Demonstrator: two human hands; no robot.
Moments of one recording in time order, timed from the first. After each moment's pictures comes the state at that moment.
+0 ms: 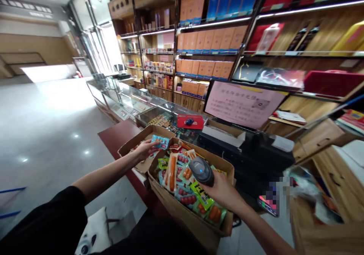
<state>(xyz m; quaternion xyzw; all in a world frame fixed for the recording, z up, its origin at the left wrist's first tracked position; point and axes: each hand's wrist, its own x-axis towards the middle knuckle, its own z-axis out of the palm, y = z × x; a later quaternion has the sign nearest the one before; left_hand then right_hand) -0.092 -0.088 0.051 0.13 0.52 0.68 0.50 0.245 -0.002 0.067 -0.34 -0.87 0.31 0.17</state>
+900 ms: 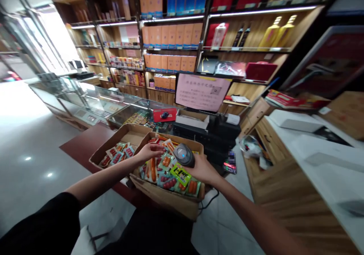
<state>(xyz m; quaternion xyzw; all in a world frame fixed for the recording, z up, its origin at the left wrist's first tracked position) -0.001 -0.052 0.017 0.36 0.54 0.51 0.56 0.271 -0.016 0.081 -0.37 -0.85 0.32 0.19</state>
